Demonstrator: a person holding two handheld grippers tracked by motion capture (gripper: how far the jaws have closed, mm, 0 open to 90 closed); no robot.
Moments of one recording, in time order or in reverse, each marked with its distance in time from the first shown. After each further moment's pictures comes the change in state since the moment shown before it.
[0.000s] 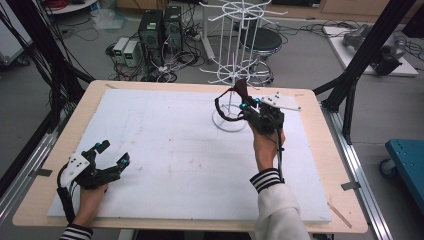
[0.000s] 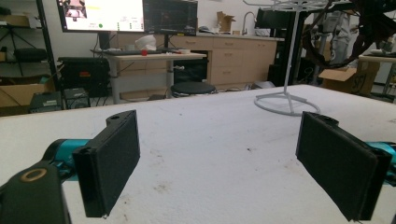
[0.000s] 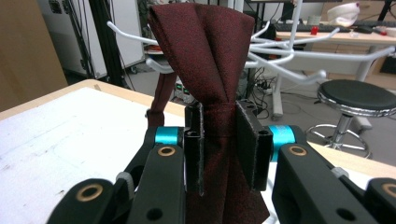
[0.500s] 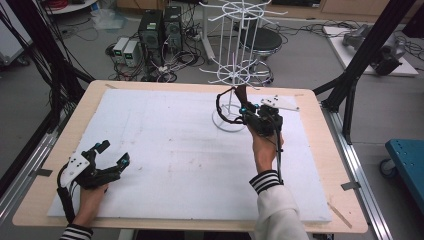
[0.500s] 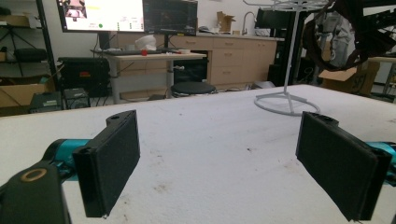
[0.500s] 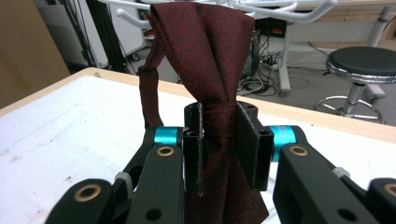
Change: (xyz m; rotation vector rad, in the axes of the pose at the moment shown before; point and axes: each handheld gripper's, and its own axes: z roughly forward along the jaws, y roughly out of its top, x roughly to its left) left arm 0.000 0.000 0.000 0.000 0.000 0.000; right arm -0.005 -0.013 0.007 0.084 0.007 0.083
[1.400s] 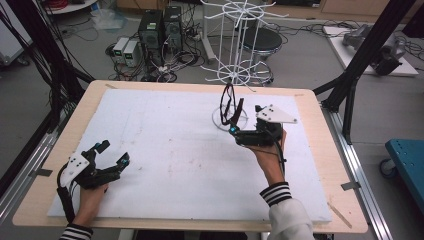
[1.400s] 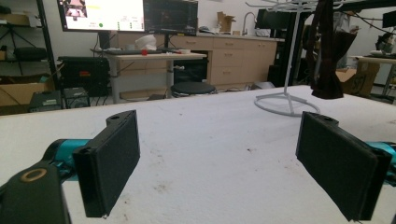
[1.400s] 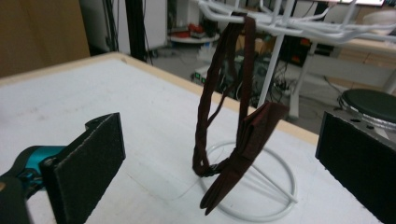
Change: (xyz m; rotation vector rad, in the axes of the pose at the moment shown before) left arm 0.000 0.000 0.000 0.000 0.000 -0.005; right arm 0.016 -0.012 -0.027 -0.057 0.085 -0.207
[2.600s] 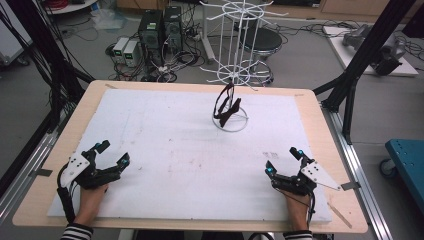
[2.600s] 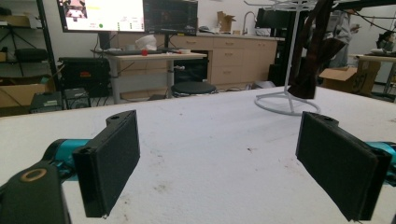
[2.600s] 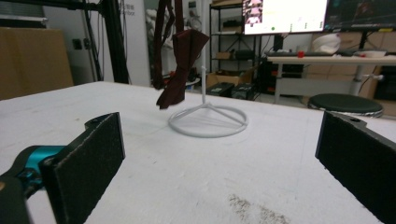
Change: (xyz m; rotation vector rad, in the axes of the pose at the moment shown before) left arm -0.001 0.000 0.000 -0.001 0.002 0.007; right arm -0.027 -0.138 -0.093 -0.237 -0.088 0.115
